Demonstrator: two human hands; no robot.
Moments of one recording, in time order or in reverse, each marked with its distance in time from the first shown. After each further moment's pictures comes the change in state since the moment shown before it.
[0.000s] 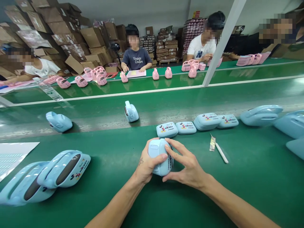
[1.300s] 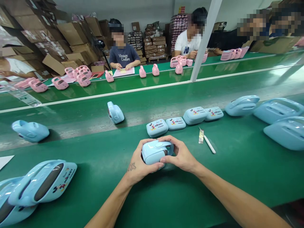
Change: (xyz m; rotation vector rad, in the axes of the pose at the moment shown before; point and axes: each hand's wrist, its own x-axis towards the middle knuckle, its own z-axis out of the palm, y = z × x) left_hand 0.005 0.010 -0.007 0.624 -0.174 0.180; right_hand 0.013 0.004 -0.012 0.611 0.024 0.628
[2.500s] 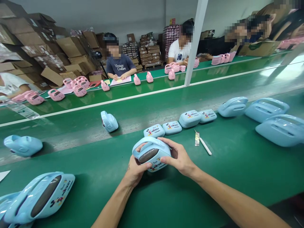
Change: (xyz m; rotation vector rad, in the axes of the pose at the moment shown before) left_hand 0.011 -0.022 -0.002 -0.561 0.028 -0.041; right_hand -0.002 -0.003 0.003 0.205 0.044 -0.012
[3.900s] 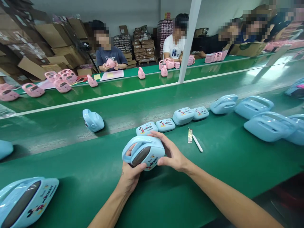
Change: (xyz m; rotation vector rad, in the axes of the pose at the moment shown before) left_hand -0.007 -0.024 0.010 0.096 0.193 0.097; right_hand 0.010 -0.001 -0.009 -0.018 -0.113 -0.146
